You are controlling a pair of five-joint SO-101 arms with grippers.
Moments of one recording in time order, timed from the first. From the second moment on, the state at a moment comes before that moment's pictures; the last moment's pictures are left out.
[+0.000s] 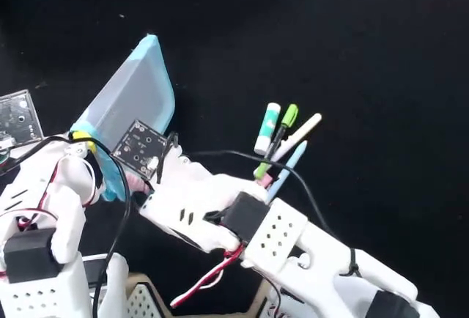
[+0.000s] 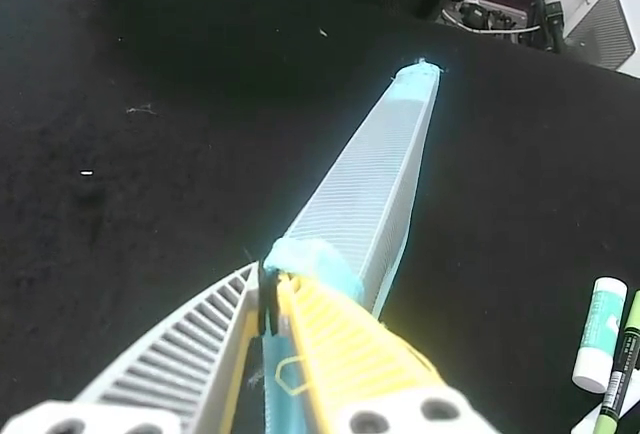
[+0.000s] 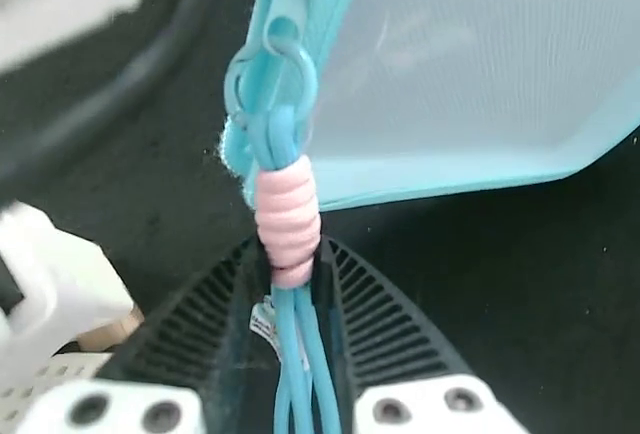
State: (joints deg) left arm -14.2 -73.3 38.5 74.9 7.7; right arm -56.8 -39.4 42.9 51.7 0.2
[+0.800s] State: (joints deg) left arm -14.2 -72.8 38.5 75.6 7.8; right arm -43.3 -61.6 48.8 61.8 10.1
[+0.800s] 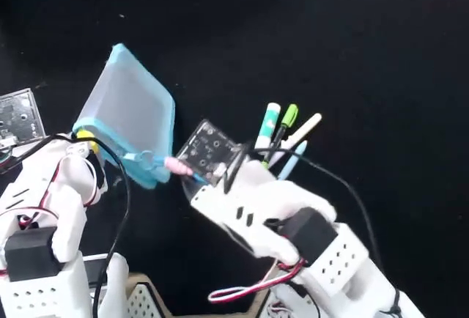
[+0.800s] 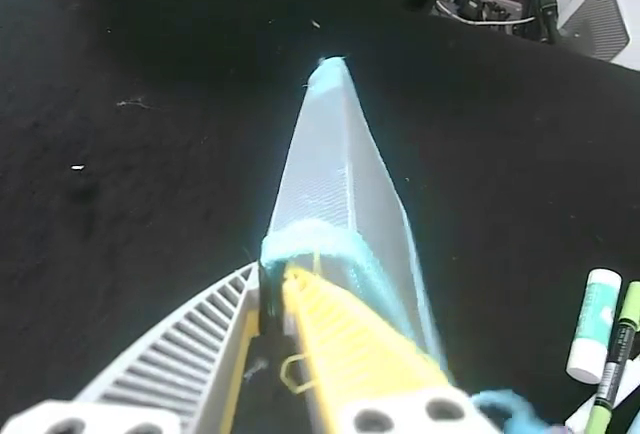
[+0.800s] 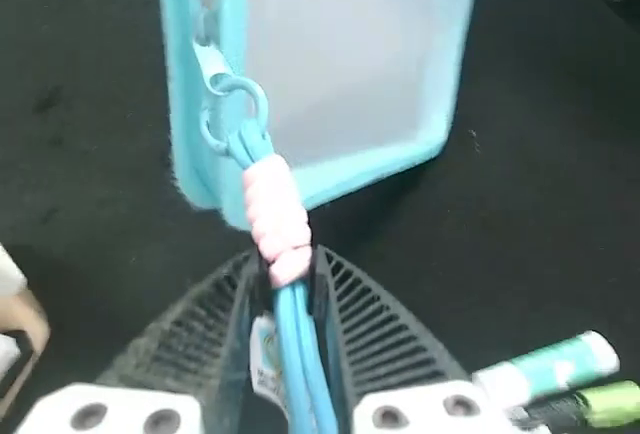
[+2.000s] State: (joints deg) left arm -14.2 -41.5 8.7 95.5 12.4; right arm -33.7 -49.7 26.8 66.4 10.2
